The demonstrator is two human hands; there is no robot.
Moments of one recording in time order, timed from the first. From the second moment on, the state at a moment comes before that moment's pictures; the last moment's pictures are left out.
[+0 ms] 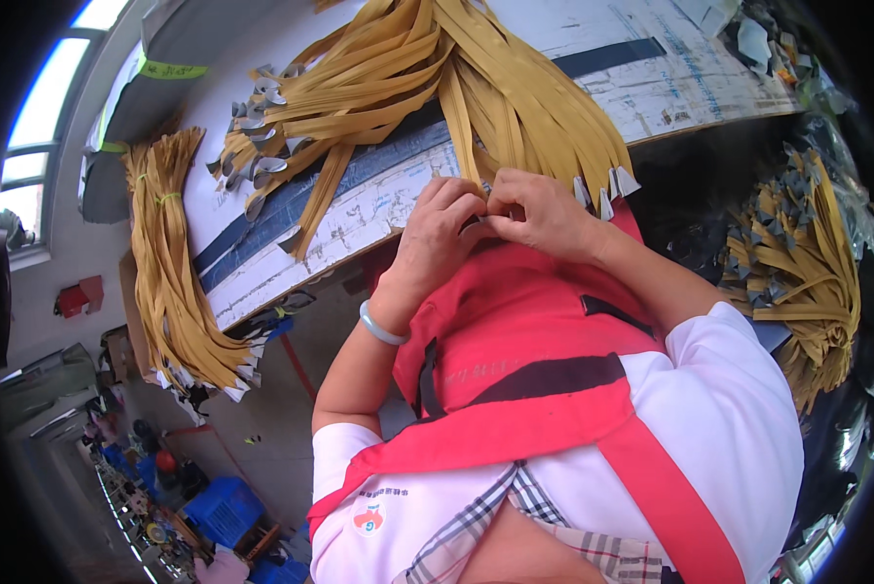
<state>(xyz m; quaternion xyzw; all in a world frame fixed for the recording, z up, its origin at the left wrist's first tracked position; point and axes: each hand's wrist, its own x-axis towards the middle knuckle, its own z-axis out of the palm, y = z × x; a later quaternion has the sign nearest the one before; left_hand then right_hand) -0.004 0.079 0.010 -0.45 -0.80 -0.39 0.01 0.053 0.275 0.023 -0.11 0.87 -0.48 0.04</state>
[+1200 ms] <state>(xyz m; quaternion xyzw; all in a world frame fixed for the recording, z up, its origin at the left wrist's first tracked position) -0.031 0.063 0.028 -0.21 -0.55 -0.80 -0.15 0.004 0.266 0.041 -0.05 0.59 -0.78 0.19</state>
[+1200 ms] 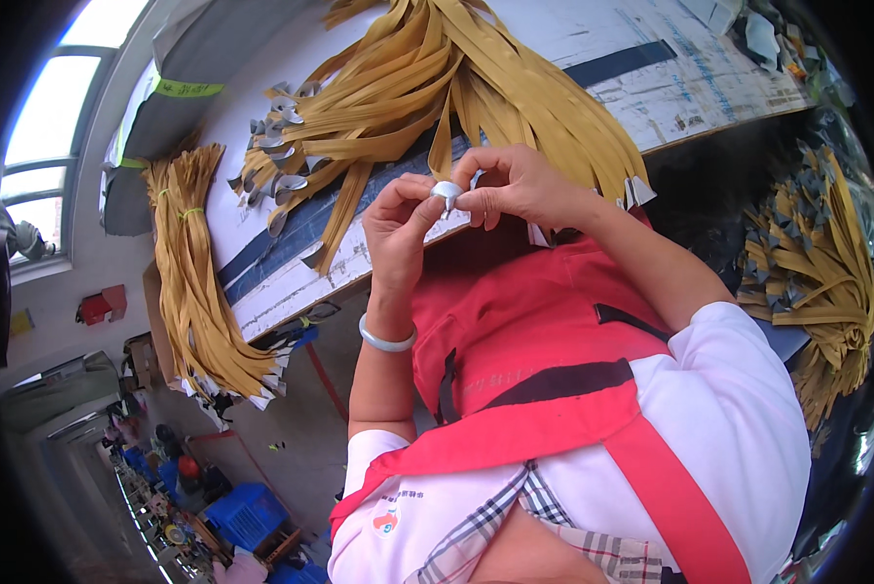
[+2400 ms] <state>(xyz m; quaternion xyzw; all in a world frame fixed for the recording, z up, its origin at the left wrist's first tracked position) -0.027 0.060 0.039 -0.41 -0.80 -0.42 0.11 0.027 0.240 0.046 0.02 0.69 -0.72 0.04</state>
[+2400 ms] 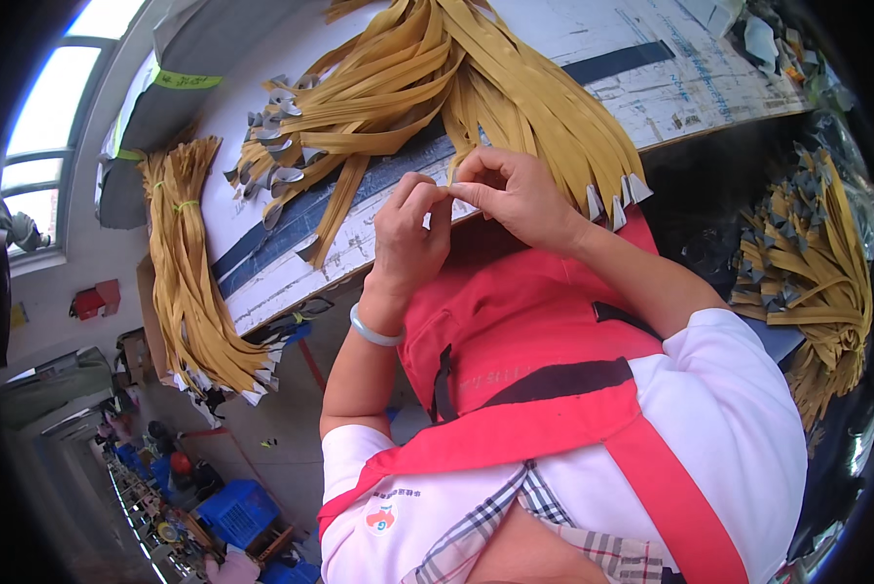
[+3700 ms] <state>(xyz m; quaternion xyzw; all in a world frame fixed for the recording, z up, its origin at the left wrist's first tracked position) 0.008 0.076 0.035 -0.44 -0.69 -0.56 -0.12 0.086 0.286 0.053 -0.01 0.71 -0.69 0.13</state>
